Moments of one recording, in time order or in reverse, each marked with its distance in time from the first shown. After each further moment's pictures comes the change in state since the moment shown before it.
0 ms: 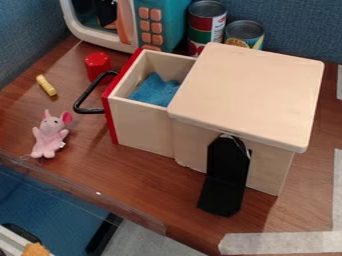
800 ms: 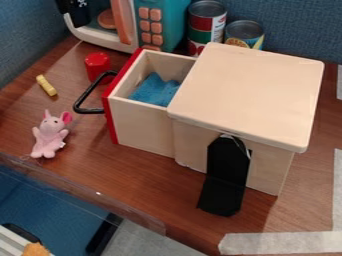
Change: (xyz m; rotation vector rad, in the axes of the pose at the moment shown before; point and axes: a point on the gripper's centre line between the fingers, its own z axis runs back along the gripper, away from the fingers) arm -0.021 0.031 -0.007 -0.029 0.014 -0.232
